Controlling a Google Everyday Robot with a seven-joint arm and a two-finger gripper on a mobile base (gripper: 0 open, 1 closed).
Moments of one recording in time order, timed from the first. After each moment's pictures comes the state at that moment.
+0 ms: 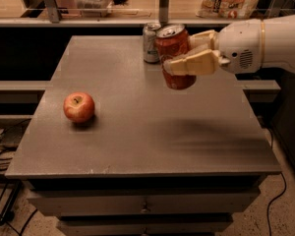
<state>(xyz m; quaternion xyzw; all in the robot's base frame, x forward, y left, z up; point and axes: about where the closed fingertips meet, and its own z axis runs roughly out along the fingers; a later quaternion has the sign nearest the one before) 0.524 -0.057 1.001 -0.49 0.64 0.34 0.49</state>
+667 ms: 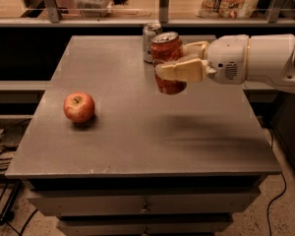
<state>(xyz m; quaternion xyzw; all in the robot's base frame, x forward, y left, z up) 0.534 -0.048 0.981 -0.43 0.66 0.34 0.51</state>
